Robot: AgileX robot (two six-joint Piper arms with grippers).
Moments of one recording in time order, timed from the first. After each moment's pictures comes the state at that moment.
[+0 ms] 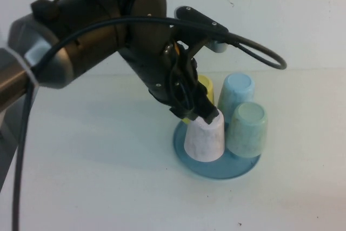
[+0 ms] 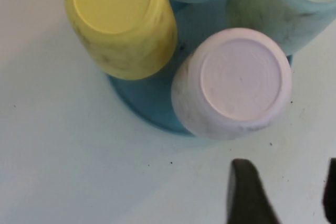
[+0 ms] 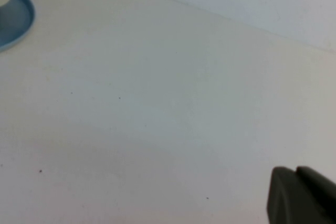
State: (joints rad) right arm -0.02 -0.02 0.03 -0.08 0.42 -0.25; left arm -0.63 1.72 -1.62 -0.10 1.08 0.19
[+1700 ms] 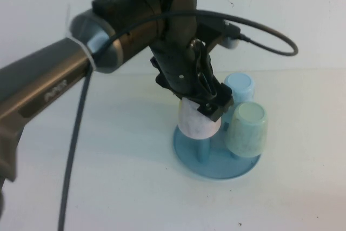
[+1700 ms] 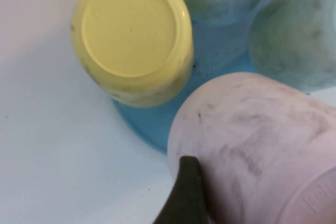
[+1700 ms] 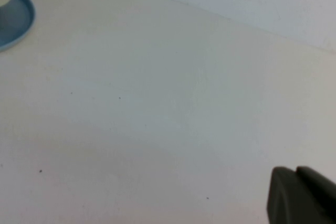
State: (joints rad) right arm -0.02 -0.02 0.03 -0.08 0.42 -0.25; left arm -0.63 1.93 -1.84 -0.10 1.16 0.10
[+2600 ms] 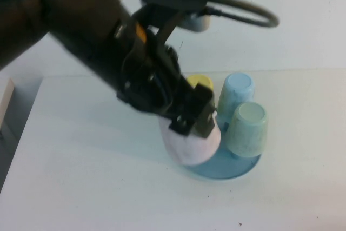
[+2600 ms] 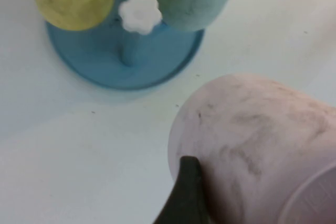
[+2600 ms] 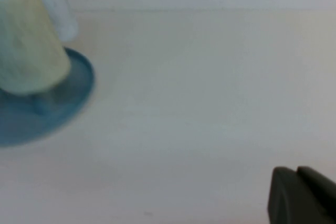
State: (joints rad) right arm -0.02 -0.02 0.03 0.19 0.42 -0.15; left arm -0.63 1.51 -1.59 -0.25 1.23 0.04
